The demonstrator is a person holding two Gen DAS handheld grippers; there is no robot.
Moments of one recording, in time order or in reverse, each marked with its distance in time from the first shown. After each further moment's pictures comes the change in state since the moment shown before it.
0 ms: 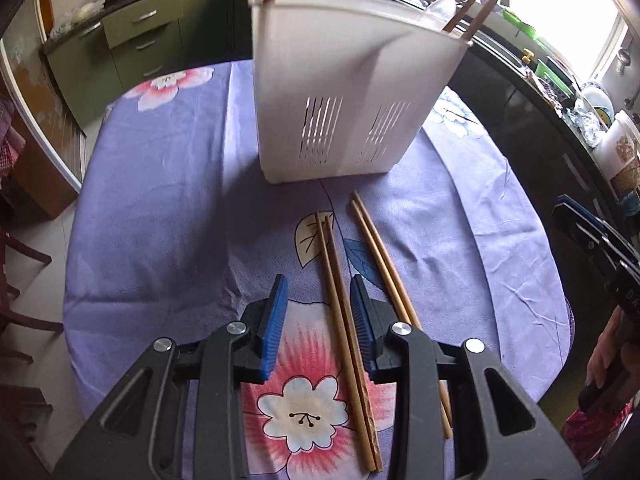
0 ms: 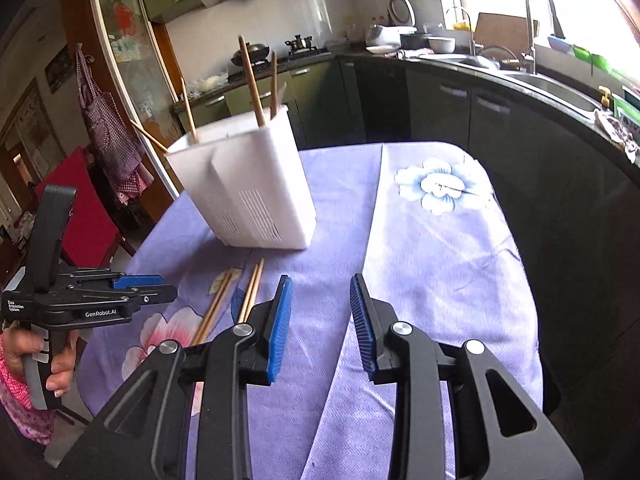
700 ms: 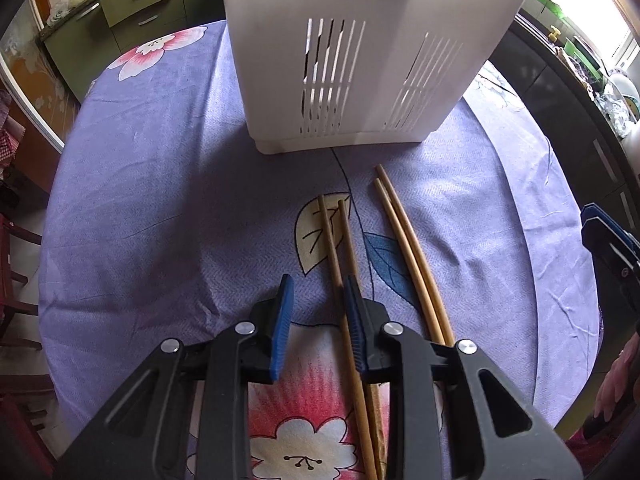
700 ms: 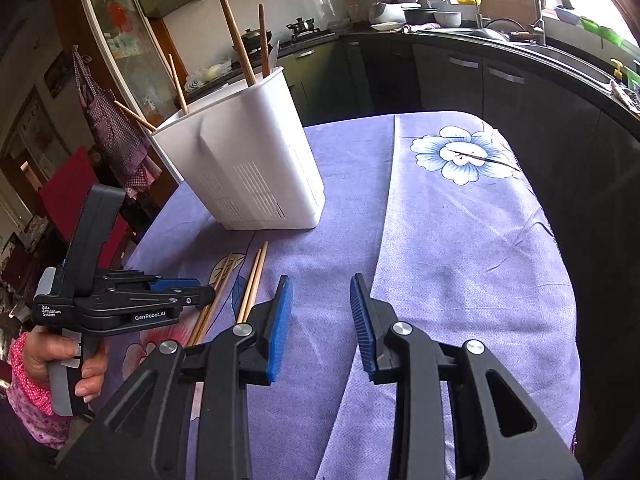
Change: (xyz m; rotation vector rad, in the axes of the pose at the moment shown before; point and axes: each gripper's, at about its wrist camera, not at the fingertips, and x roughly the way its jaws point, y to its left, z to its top) left arm 0.054 -0.008 0.013 0.003 0.108 0.068; right arm 0.033 -0.003 0.004 0.034 0.053 0.057
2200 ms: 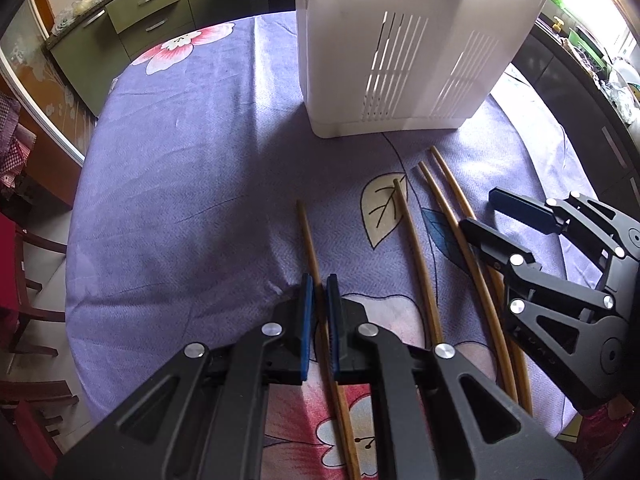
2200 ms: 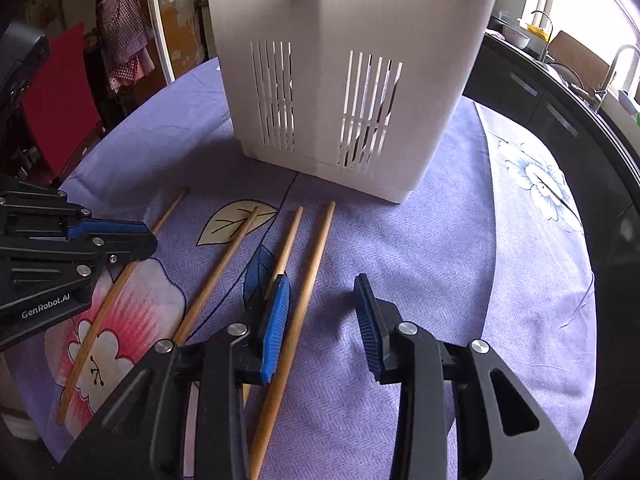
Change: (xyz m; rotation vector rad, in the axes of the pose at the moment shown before) left arm -0.003 0.036 -0.010 0.030 -0.007 0.041; right arm 0.125 0.088 -0.006 -0.319 0.200 -0.175
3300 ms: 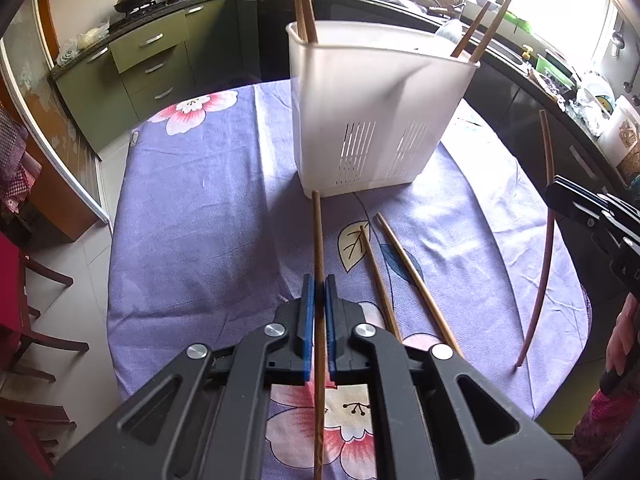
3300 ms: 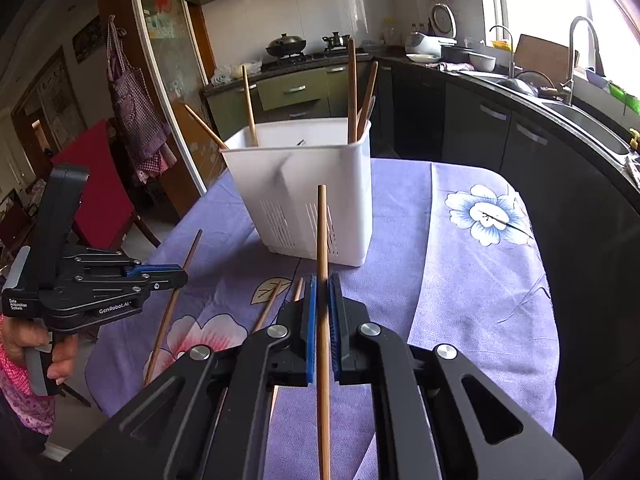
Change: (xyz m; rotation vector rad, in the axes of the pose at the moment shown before) left arm -0.086 -0.001 -0.010 0.031 -0.180 -0.038; right arm -0.152 -0.059 -0.015 0.166 -0.271 0.134
